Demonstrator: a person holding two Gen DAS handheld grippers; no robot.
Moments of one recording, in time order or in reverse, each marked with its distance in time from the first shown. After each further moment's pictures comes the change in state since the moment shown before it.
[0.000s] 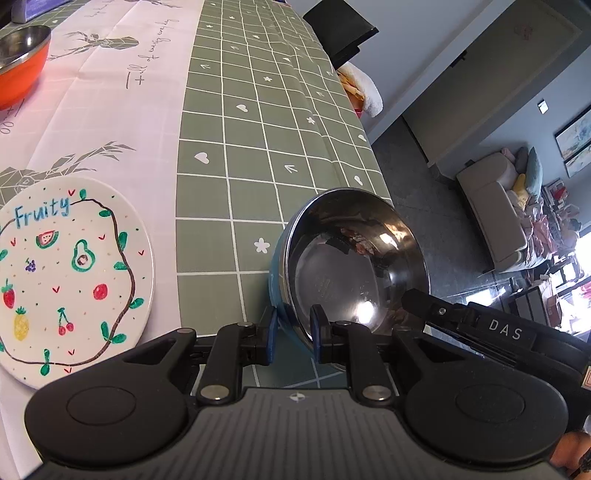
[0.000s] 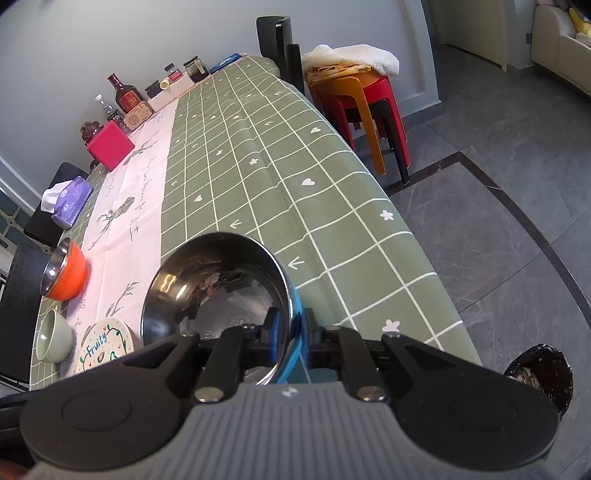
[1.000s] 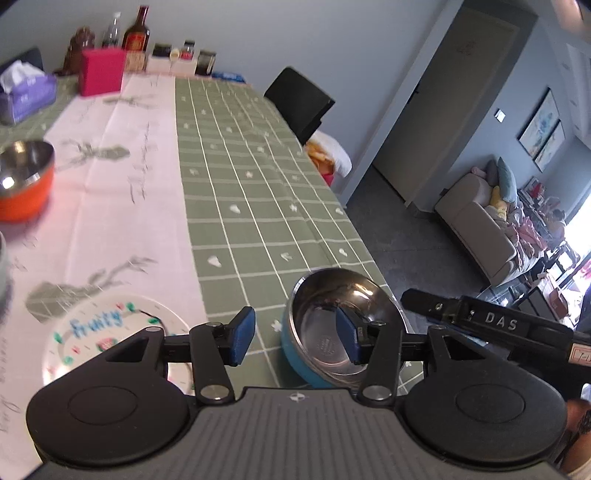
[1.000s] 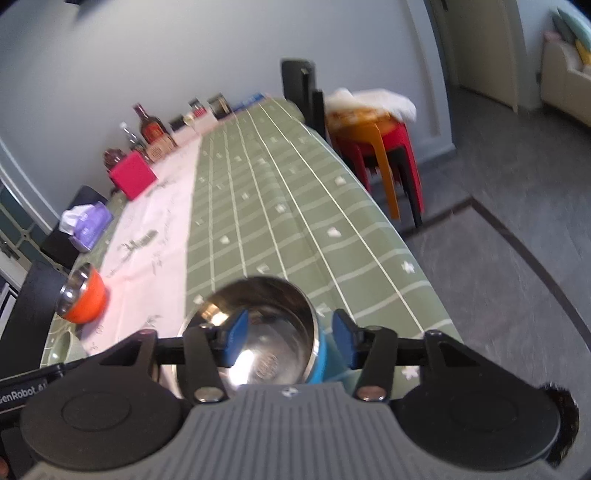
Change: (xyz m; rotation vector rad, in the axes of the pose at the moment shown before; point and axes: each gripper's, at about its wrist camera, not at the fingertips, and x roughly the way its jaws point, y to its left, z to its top) left arm -0.079 0.007 0.009 0.209 -0.241 -0.009; right arm -0.027 0.025 0.001 -0.081 -0.202 0.072
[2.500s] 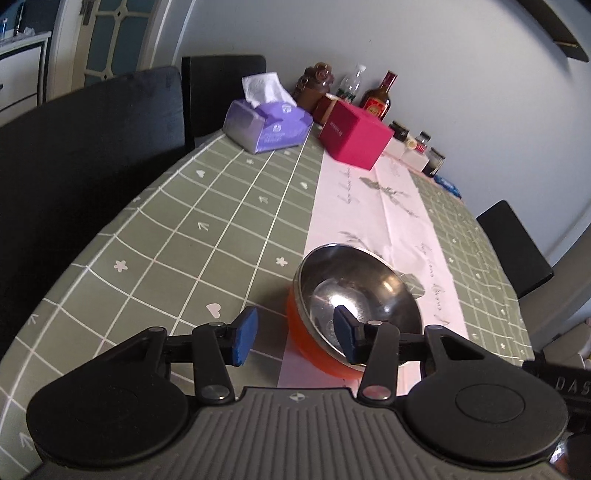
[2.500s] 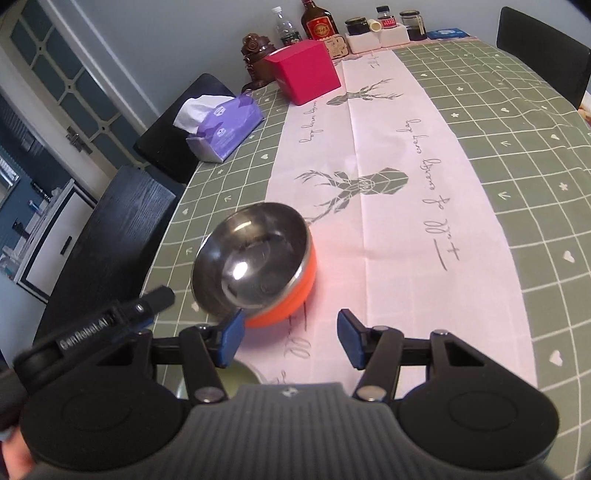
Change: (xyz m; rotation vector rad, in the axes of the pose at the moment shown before) left arm -0.027 0.320 0.077 -0.404 -0.187 0.353; right arm 0.223 0.325 0.008 -0.205 0.341 0.203
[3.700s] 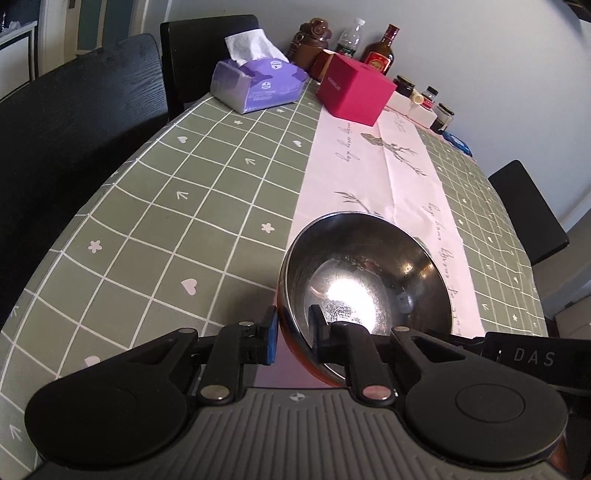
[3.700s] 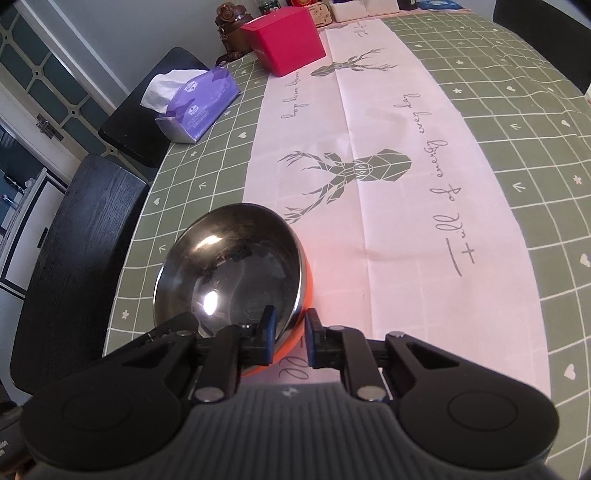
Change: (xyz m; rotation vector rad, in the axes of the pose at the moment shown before) left arm 0.015 -0.031 0.003 0.038 0.136 0.042; right arm 0.026 0.000 0.021 0.032 0.078 -0.066
